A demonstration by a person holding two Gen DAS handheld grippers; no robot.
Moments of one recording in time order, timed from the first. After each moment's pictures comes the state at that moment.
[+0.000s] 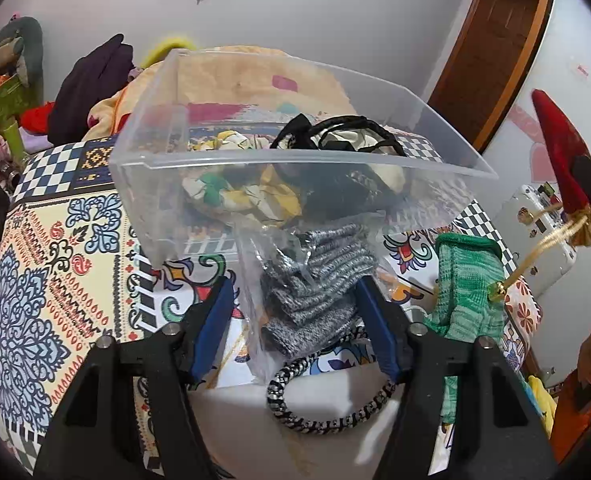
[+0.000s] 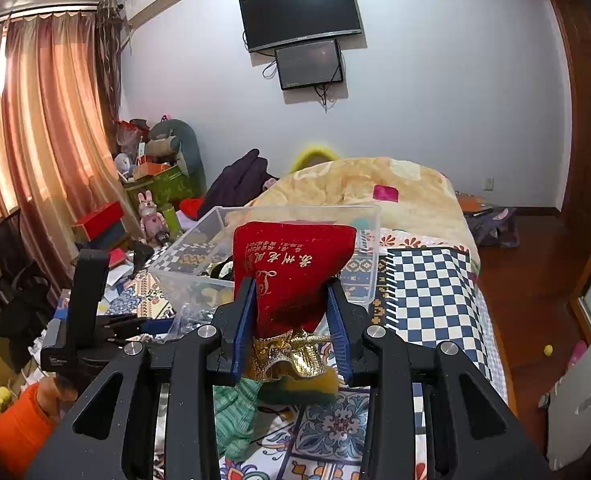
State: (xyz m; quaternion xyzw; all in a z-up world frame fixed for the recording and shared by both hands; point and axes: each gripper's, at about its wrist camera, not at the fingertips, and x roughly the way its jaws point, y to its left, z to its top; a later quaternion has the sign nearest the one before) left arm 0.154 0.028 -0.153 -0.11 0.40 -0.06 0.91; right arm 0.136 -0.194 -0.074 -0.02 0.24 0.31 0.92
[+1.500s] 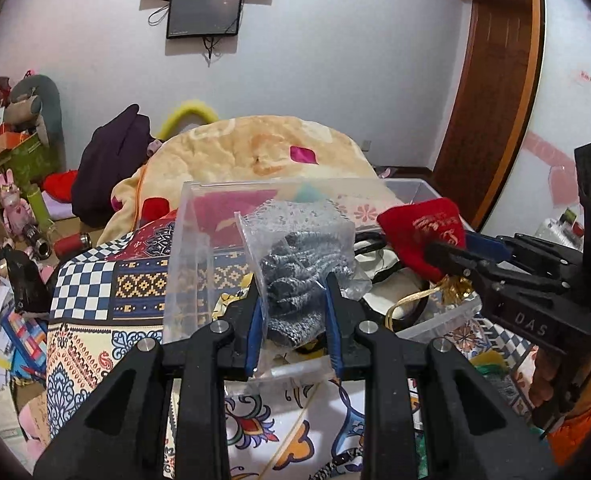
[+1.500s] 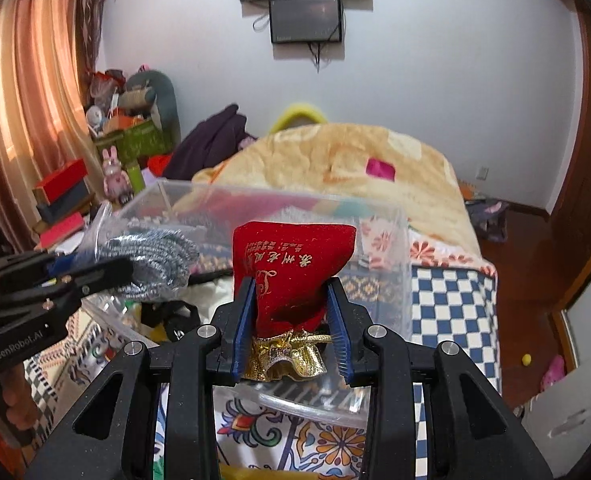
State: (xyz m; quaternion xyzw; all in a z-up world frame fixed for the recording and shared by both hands) left arm 0.194 0.033 -0.094 -0.05 0.32 -0.01 0.95; right arm 0.215 -0.141 -0.094 -0.09 0.30 0.28 0.91
